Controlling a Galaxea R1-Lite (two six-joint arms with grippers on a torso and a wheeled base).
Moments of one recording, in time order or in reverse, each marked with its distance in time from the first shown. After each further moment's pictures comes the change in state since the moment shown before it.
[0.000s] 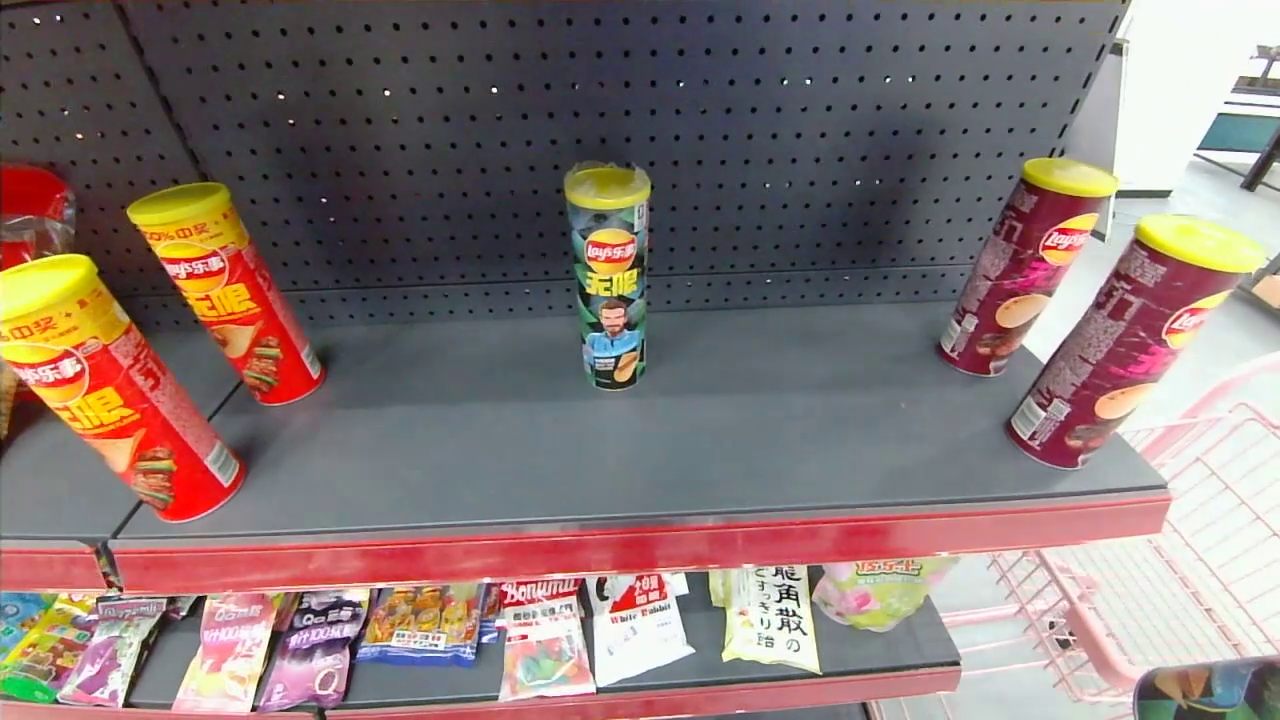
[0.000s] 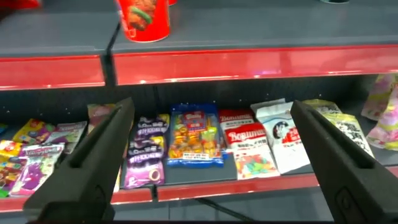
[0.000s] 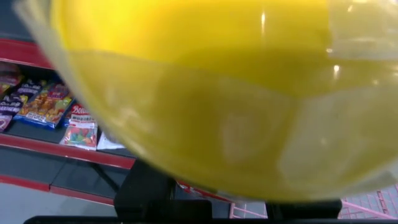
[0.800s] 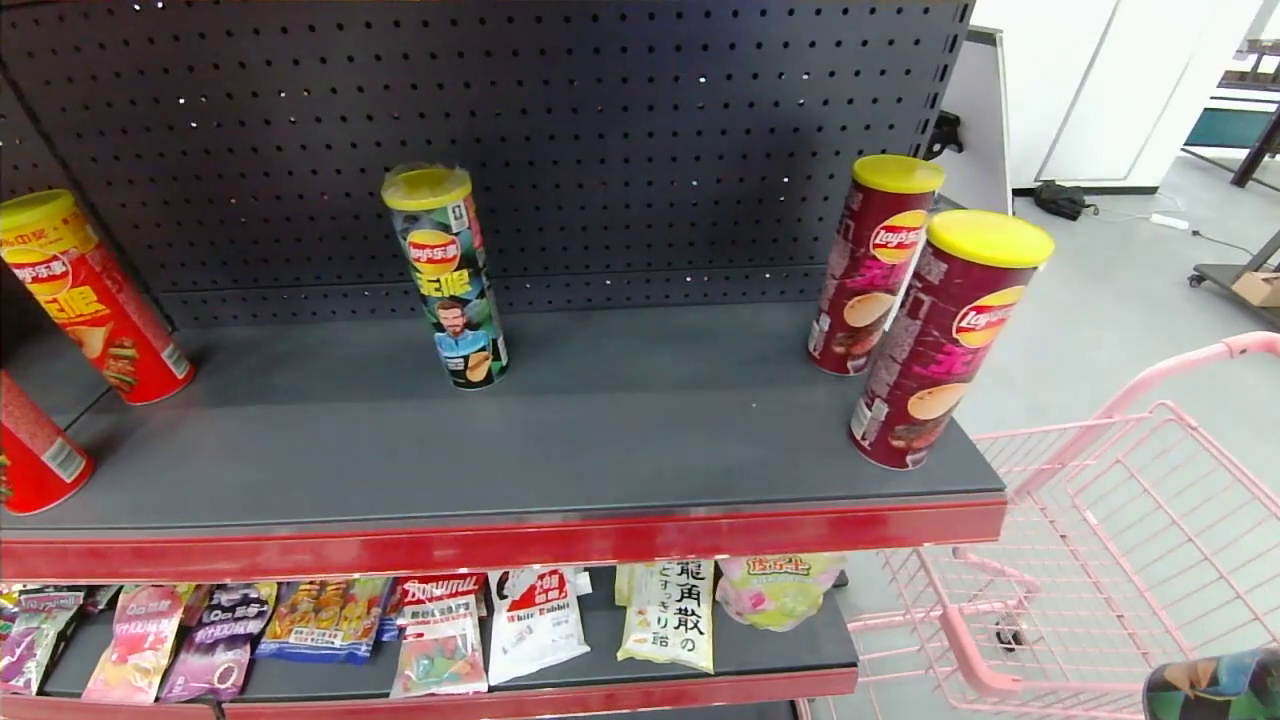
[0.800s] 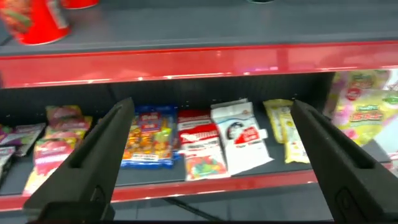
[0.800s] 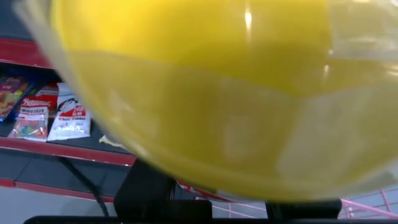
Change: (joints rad) left arm 0.001 0.000 -0.001 0.000 0.000 0.000; right arm -0.006 0.030 -0.003 -0.004 -0.043 0.000
